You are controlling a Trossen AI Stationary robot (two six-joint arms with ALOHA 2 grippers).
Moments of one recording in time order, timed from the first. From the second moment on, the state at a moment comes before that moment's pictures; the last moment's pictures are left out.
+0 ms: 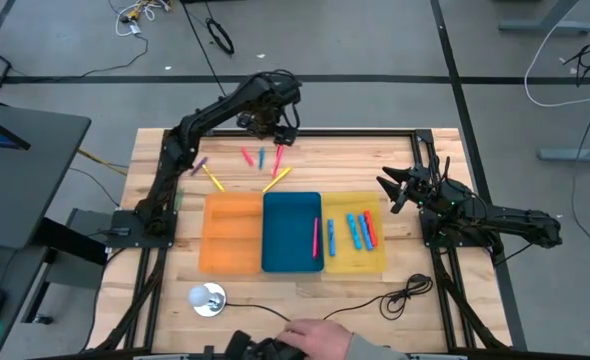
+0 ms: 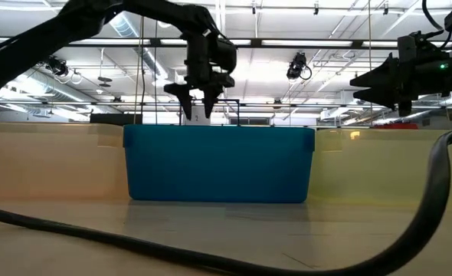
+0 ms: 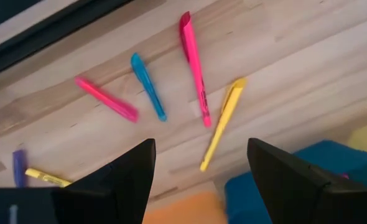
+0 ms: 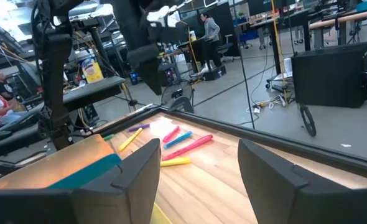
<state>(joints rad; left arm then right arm) 0.58 2.25 2.32 -1.53 -0.02 -0.54 -0.20 0.07 0.02 0.07 0.35 0.27</state>
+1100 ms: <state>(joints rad) 0.58 2.51 2.31 -1.44 -0.06 -0.68 -0.20 0.07 0.02 0.07 0.35 0.27</state>
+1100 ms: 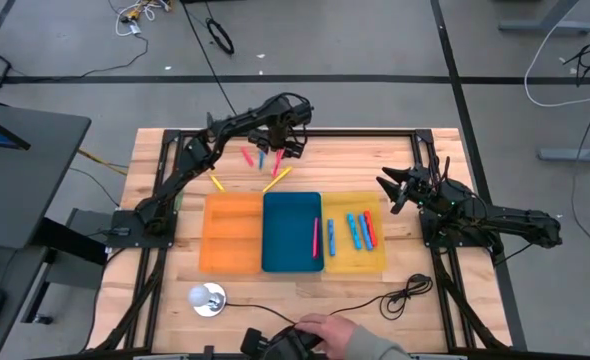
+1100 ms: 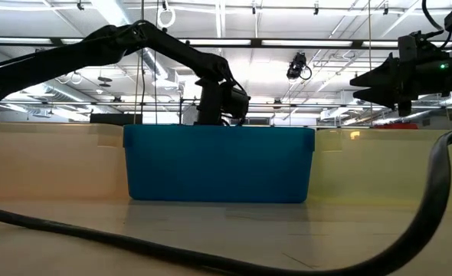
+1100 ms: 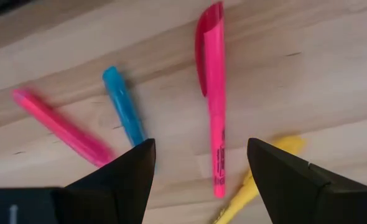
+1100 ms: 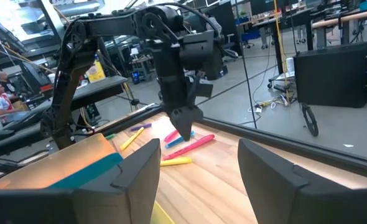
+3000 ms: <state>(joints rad) 0.54 2.56 2.32 -1.55 -0.05 -0.28 -0.20 0.07 0.02 0.07 0.35 0.27</state>
